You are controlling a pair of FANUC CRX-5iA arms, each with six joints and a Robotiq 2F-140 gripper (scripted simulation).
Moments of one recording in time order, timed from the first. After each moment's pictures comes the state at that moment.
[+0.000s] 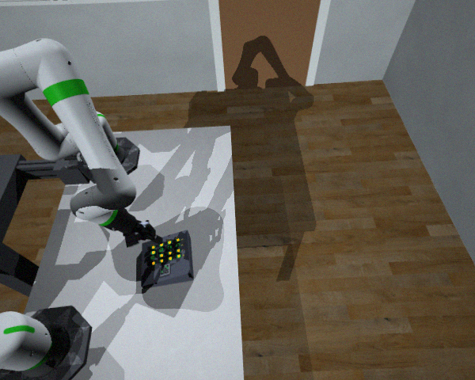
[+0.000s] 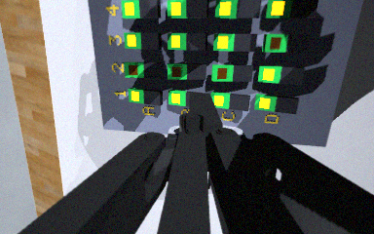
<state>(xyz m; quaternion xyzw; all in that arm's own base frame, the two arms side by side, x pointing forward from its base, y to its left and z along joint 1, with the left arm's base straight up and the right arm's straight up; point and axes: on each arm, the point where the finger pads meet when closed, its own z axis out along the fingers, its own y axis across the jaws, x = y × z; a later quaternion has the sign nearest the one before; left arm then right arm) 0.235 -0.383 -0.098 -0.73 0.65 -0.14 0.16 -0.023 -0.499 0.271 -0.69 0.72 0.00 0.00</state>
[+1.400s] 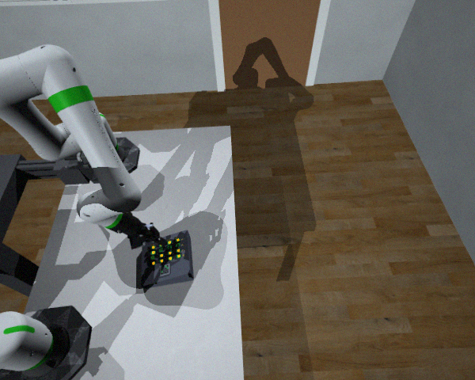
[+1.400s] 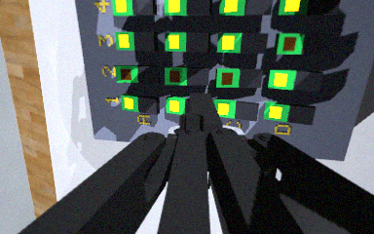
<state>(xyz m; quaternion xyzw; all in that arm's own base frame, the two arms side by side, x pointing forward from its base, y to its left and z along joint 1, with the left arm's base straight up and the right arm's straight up) 0.245 -0.382 -0.121 -0.73 0.65 -0.14 0.16 -0.023 -0.499 0.271 -0.69 0.72 0.00 0.00</state>
